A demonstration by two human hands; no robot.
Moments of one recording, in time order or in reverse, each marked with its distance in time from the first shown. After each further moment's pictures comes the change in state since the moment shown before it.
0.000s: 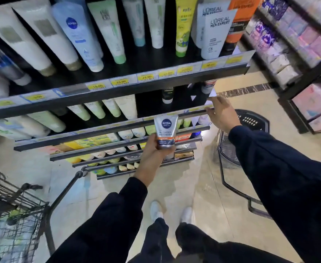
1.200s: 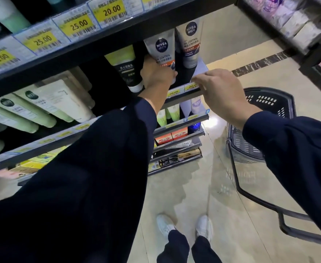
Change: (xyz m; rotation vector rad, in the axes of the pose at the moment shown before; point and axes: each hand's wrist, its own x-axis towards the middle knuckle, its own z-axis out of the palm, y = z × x) left_hand 0.247 0.042 0.135 0.514 0.404 0.216; right_hand 0.020 0.055 0.042 -0.147 0.270 -0.251
